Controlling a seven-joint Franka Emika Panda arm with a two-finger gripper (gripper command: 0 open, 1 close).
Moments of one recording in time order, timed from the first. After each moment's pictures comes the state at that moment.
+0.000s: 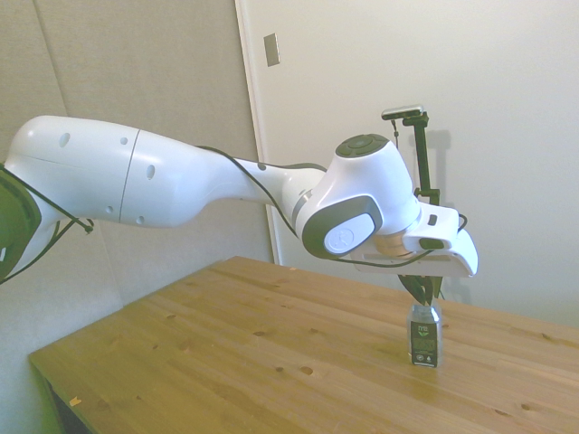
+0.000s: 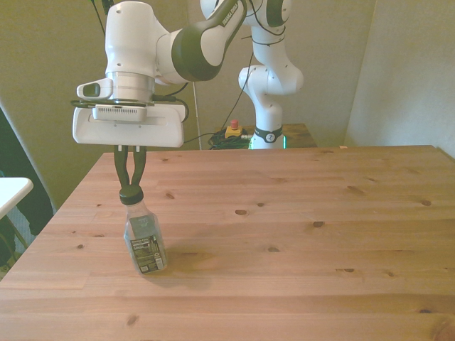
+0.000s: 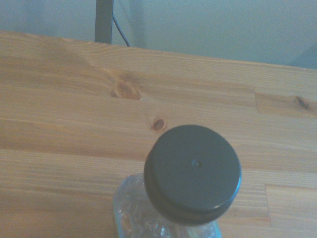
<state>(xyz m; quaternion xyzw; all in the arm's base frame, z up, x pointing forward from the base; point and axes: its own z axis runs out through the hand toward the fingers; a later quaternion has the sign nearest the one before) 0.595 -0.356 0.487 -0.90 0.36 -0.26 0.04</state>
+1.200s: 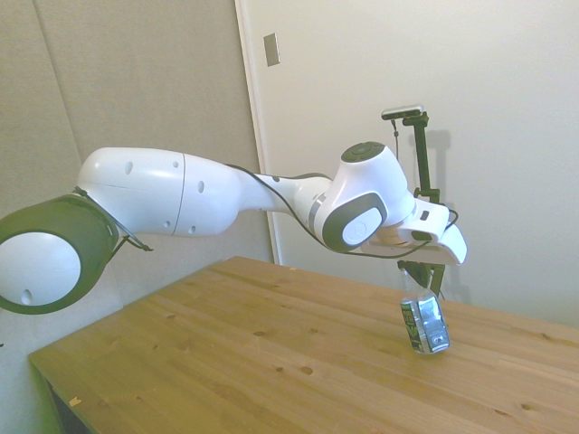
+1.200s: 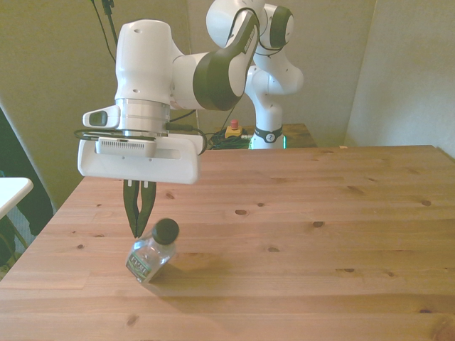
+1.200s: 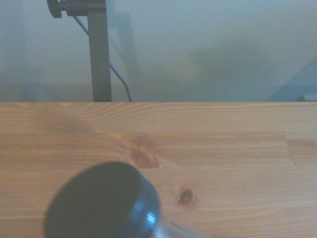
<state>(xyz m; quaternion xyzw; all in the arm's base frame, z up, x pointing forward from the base) 0.683 -0.316 0.466 -0.87 0.41 -0.26 0.04</state>
